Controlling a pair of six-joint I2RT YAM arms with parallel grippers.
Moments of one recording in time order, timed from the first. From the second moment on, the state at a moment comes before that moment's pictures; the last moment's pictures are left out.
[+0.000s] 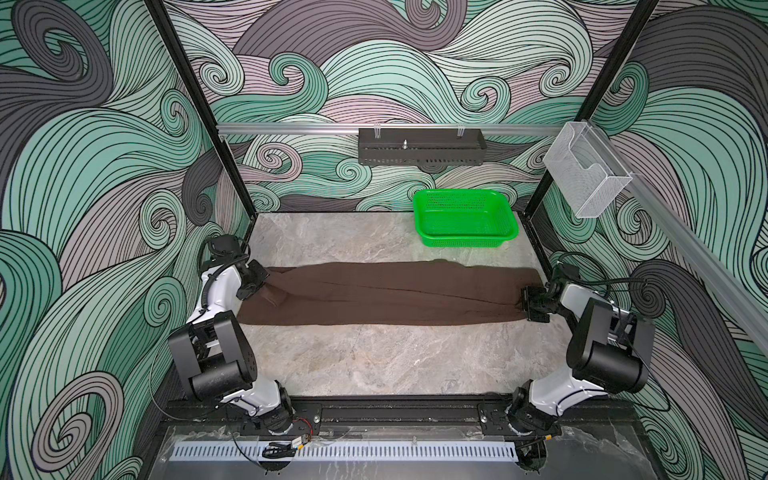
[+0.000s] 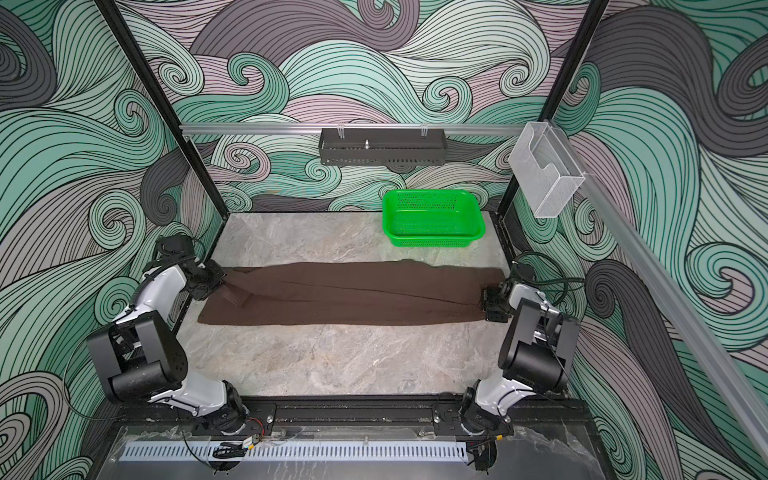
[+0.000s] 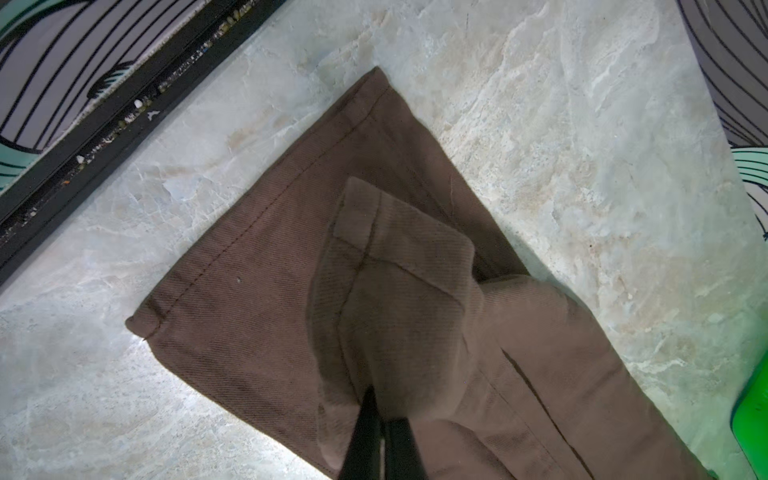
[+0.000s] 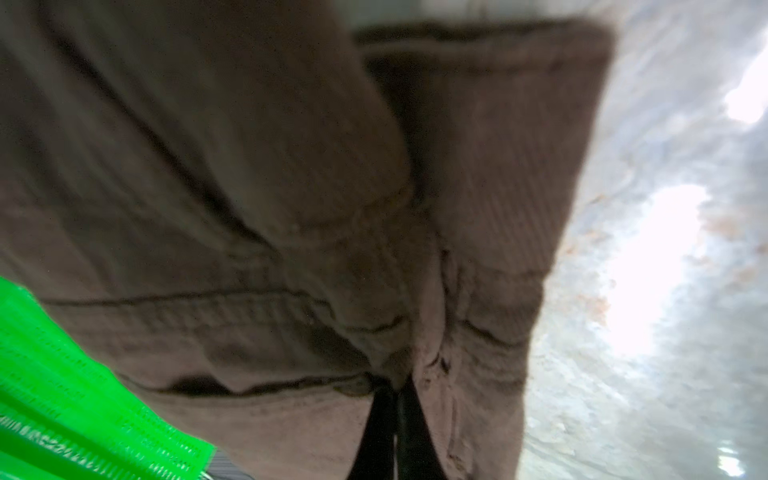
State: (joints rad) left arm 0.40 1.54 1.17 -0.75 0.13 -0.47; right arm -0.43 1.61 0.88 -0.53 -0.32 1.20
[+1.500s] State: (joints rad) left arm 0.41 1.64 1.51 -0.65 0.20 -0.32; right arm -0.51 1.55 0.92 -0.51 -0.42 1.23
